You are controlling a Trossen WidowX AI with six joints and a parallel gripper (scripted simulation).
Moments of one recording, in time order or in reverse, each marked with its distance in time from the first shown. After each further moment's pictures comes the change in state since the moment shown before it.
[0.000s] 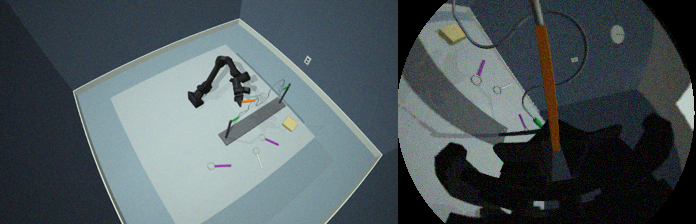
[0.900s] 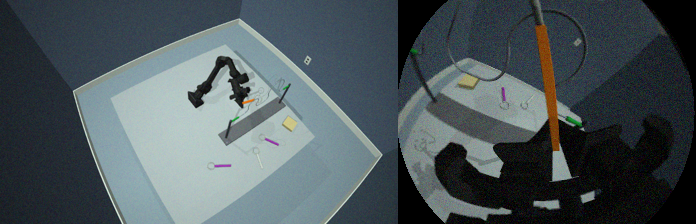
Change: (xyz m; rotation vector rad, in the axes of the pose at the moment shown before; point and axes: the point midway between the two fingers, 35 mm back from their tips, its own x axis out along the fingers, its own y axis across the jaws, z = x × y) arm 0.000 0.036 0.010 0.516 -0.063 0.284
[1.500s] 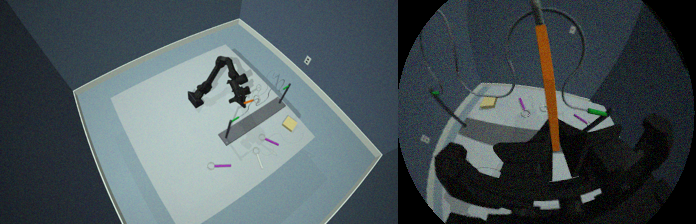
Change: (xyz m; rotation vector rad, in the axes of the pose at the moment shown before) arm 0.002 0.025 0.004 0.354 -0.044 0.192
